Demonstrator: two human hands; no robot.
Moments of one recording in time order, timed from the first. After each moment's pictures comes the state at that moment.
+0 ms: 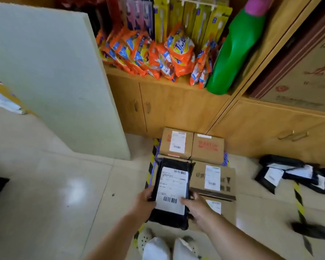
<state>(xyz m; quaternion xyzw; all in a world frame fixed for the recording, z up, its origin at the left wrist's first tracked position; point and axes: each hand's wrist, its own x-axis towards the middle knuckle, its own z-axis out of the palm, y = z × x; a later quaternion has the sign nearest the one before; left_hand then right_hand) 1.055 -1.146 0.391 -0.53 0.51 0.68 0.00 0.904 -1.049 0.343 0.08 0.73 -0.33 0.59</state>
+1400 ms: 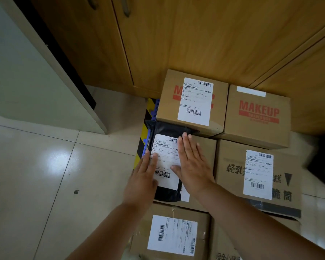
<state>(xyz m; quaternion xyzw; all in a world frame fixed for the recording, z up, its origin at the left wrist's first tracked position) 0.991 -1.226 -0.034 -0.46 0.79 0.40 0.09 0.829 -1.169 -0.049 -0.56 0.81 0.03 0.18</state>
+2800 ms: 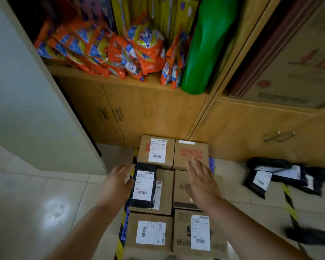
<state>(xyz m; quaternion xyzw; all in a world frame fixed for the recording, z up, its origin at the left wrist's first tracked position) 0.968 -1.213 0.360 -0.50 0.79 0.35 -0.01 0.767 -1.068 0.349 -0.50 0.84 0.01 0.19</state>
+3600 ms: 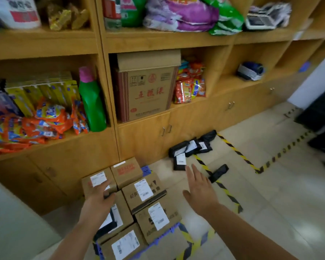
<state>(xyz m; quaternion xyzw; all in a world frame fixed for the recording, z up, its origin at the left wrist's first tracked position) 0.998 -1.075 0.571 -0.31 0.83 0.46 0.03 0.899 -0.799 0.600 -0.20 0.97 -0.04 0.10</state>
